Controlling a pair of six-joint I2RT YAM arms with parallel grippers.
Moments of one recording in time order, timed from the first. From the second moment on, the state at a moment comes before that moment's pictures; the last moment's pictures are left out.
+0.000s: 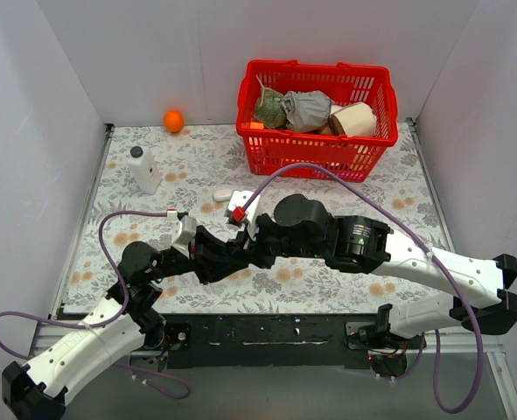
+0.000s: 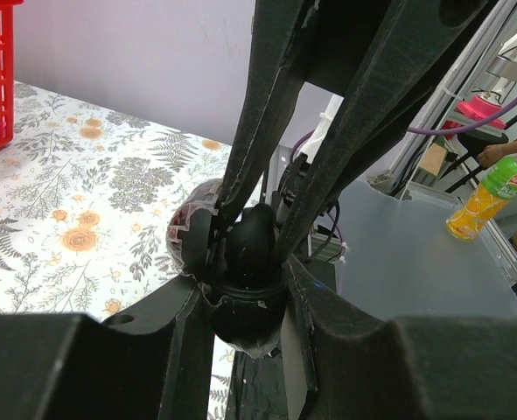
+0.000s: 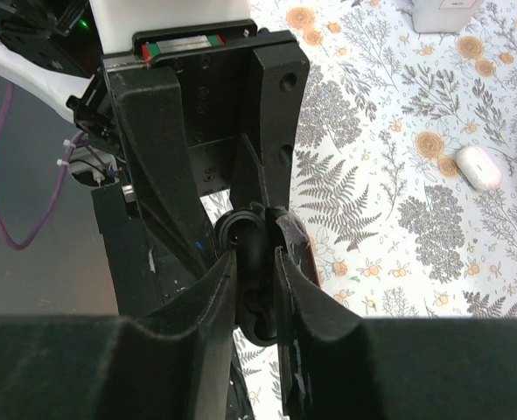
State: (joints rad) left arm -0.68 0.53 0.38 0.42 0.72 -0.45; right arm 1.33 1.27 1.43 -0.58 -0.01 0.02
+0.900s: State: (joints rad) left arm -0.68 0.52 0.37 0.44 0.71 -0.46; right arm 1.33 1.28 1.44 -0.61 0.00 0.01
